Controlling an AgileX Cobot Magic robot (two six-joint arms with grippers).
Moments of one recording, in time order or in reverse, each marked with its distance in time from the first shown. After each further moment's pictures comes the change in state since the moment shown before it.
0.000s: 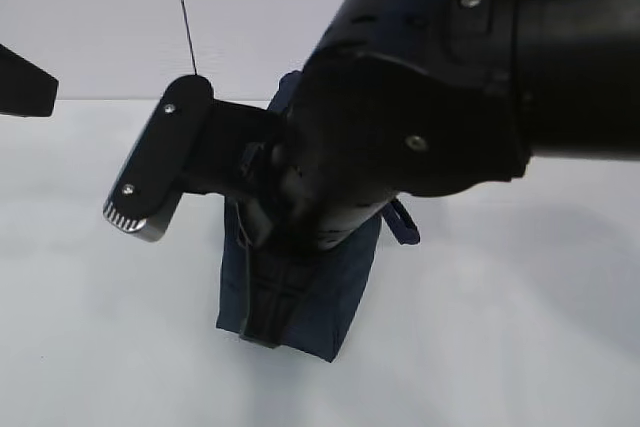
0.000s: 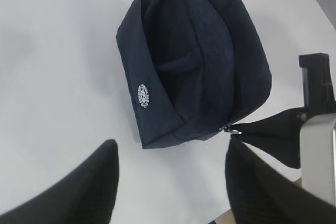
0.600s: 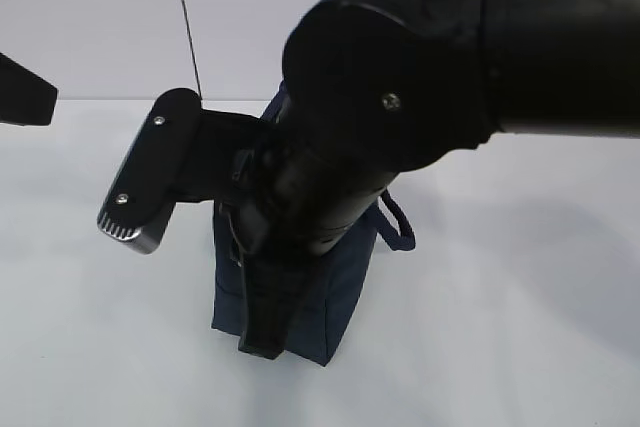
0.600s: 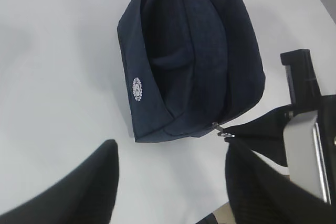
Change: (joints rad) left arm 0.000 0.000 0.000 0.000 0.022 0.000; right arm -0.035 0.032 -0.038 0.163 0.028 -0.196
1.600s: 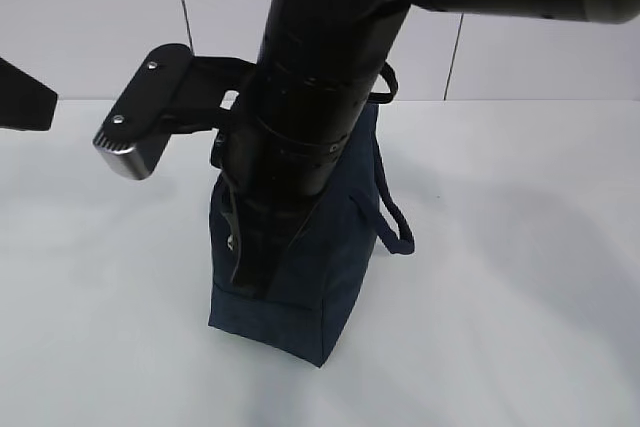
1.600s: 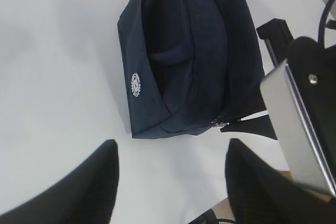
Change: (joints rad) left arm 0.000 0.000 0.000 0.000 0.011 0.000; right arm -0.109 0.118 -0.253 0.259 0.259 -0.257
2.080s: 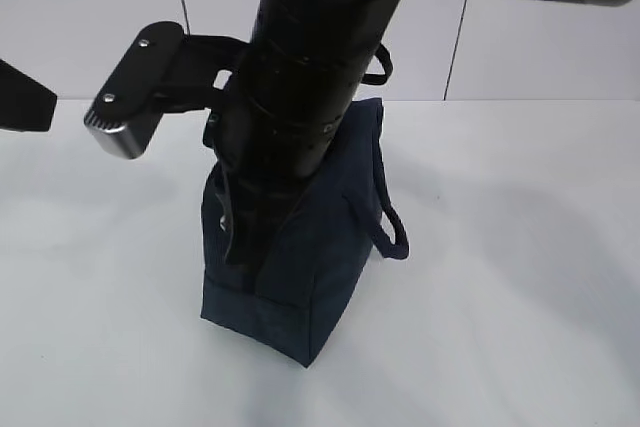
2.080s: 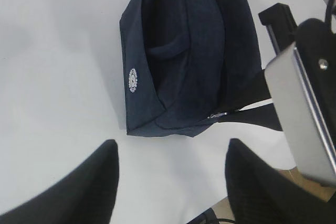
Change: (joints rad) left arm 0.000 0.000 0.000 0.000 0.004 0.000; right arm -0.001 0.005 -0.039 -0.022 0.000 -0.002
